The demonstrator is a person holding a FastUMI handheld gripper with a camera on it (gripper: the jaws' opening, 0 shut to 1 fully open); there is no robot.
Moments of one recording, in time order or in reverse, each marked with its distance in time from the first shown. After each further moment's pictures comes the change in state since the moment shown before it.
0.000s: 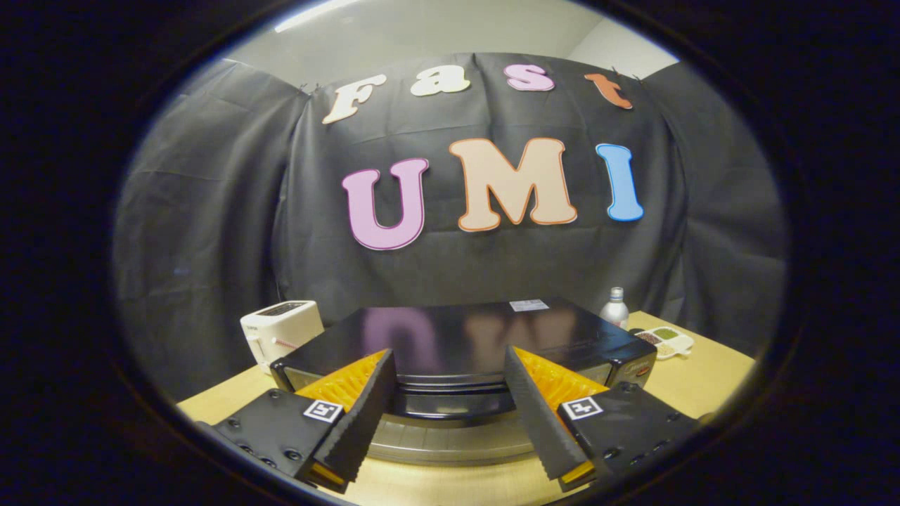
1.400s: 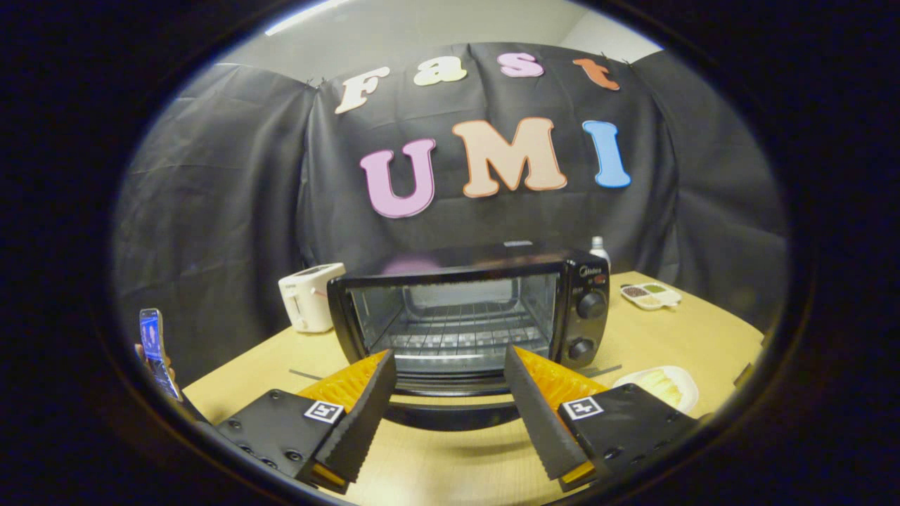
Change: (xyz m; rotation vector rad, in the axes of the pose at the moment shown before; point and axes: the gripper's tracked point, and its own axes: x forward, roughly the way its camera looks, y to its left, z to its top) arm -0.123 -0.007 -0.080 0.036 0.172 0.057
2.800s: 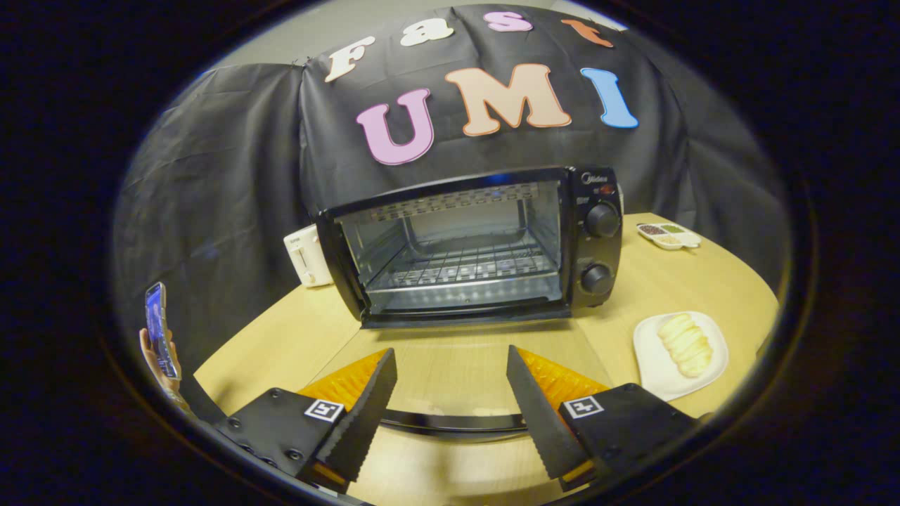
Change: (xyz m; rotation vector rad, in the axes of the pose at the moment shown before) arm -0.002 -0.027 -0.050 0.051 0.167 0.061
